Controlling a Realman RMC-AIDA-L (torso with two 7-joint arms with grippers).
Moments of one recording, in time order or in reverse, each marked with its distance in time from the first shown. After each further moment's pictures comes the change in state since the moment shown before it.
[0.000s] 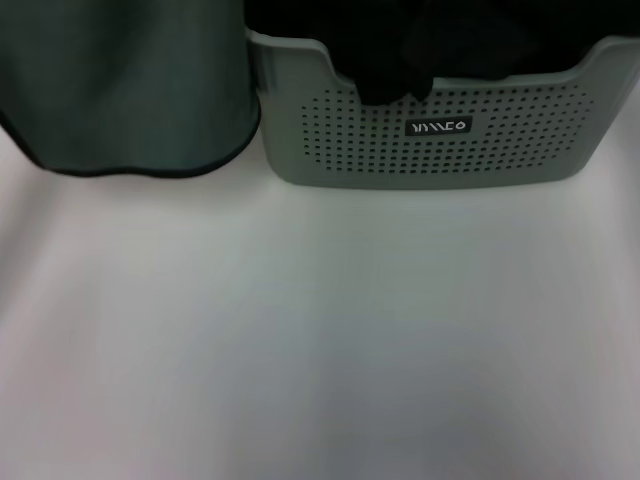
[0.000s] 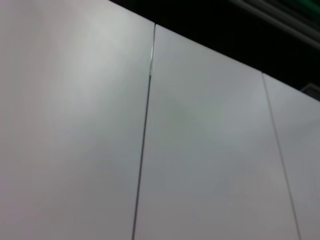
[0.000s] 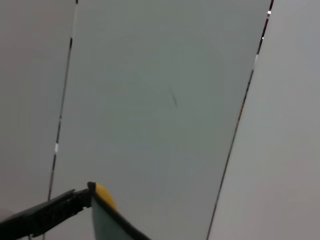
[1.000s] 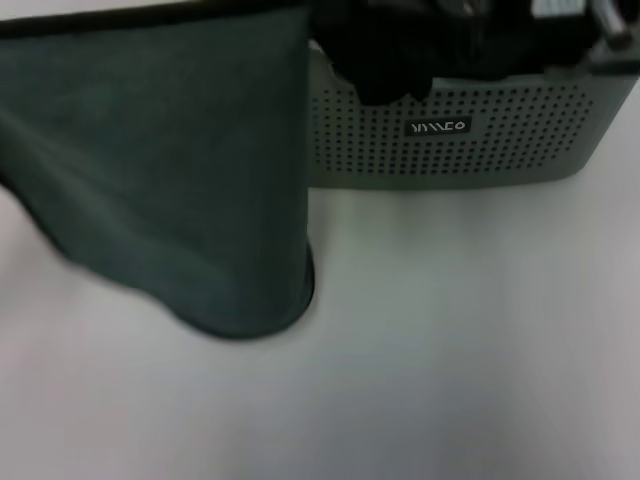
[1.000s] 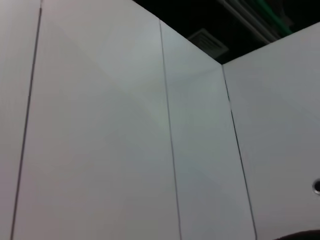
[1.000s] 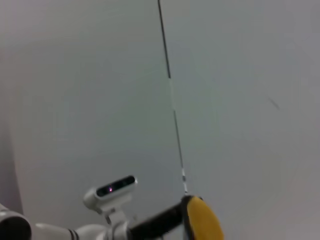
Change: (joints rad) left arm 0.167 0.098 0.002 0.229 0.284 0.170 -0.235; right arm -0.451 0.035 -0.254 -0.112 0.407 0.206 0.061
